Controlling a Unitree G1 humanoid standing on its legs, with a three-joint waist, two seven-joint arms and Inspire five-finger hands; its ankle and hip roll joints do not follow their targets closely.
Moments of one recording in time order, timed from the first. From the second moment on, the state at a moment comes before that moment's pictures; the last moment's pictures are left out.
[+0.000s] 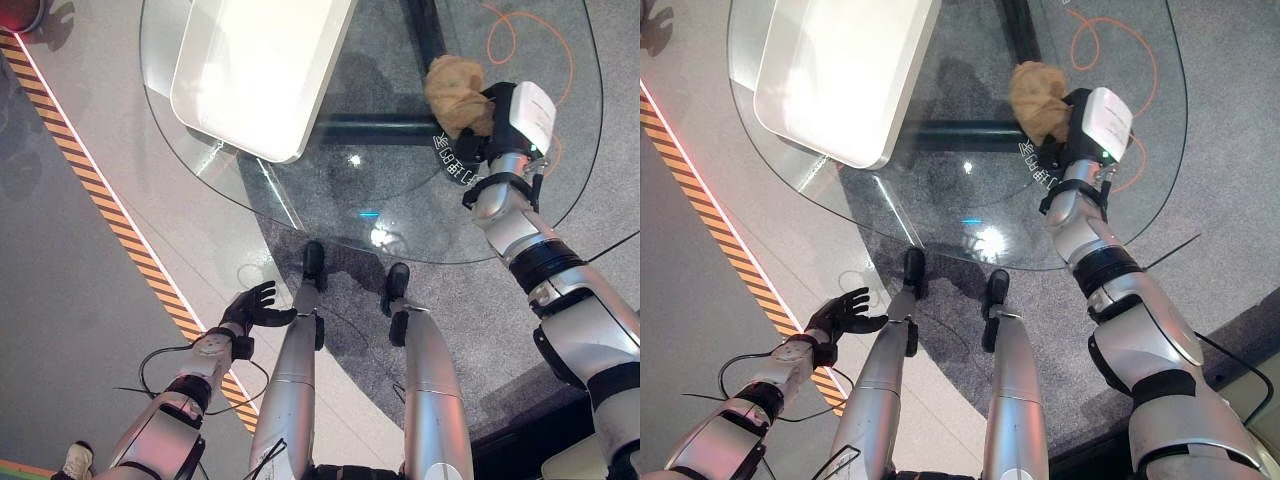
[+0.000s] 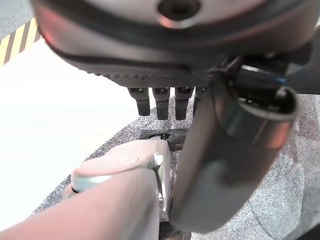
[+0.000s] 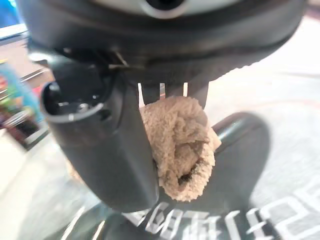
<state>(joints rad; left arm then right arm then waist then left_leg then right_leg) -0.50 0.37 -0.41 1.06 -0.54 -0.12 -0.07 -1.13 -0.57 0.69 0.84 -0.05 0.21 -0.58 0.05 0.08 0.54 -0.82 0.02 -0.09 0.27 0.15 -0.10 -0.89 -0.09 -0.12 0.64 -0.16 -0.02</state>
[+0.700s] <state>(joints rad) -0.50 0.36 -0.41 1.04 -0.54 -0.12 -0.05 -1.06 -0.51 0.75 0.65 -0.19 0.22 -0.42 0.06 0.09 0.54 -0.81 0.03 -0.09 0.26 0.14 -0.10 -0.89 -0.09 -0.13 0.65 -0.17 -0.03</state>
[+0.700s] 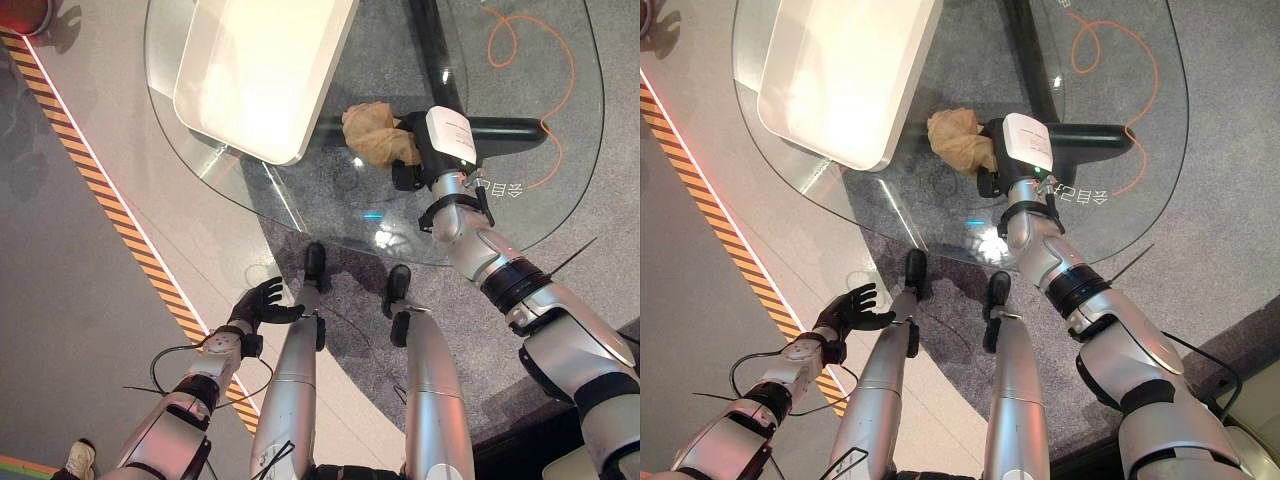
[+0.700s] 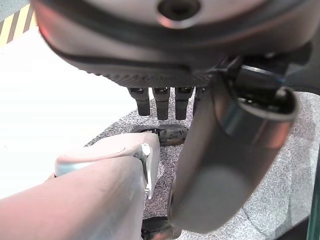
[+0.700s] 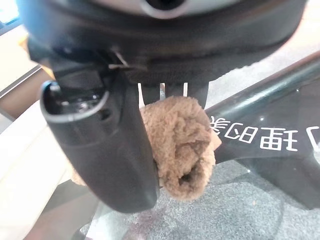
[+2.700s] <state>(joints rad) -0.54 0.29 -0.06 0.44 -0.89 -0.50 0.32 -0.69 -0.42 0.39 0.23 0.02 0.05 -0.68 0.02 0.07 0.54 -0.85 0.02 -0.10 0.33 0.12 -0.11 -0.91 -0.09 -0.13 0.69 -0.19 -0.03</state>
